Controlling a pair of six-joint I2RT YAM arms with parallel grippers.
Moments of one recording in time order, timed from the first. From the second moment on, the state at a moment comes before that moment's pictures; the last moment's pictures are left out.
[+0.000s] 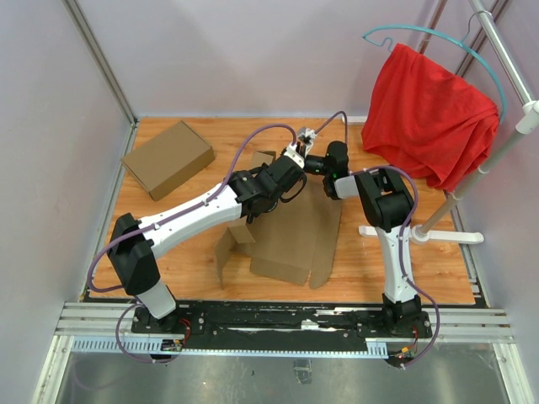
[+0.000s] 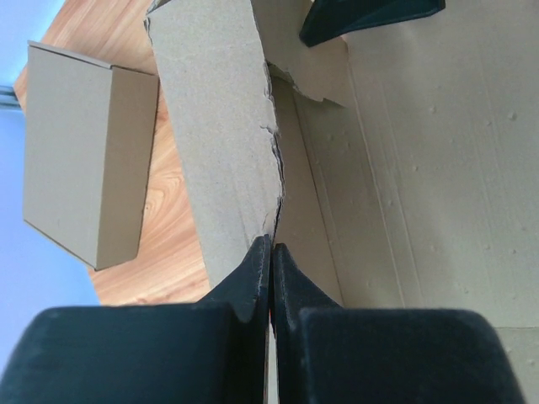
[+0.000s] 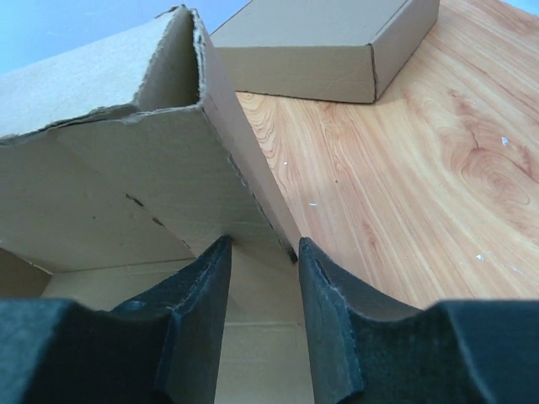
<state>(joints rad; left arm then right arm) -0.93 1.65 1.48 -0.78 -0.66 -0.03 0.34 2.30 1.32 1.09 -1.08 0.36</state>
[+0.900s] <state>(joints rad) -0.94 1.64 1.49 -0.74 -0.64 -0.11 0.40 2.20 1.18 1.19 -0.92 0.28</state>
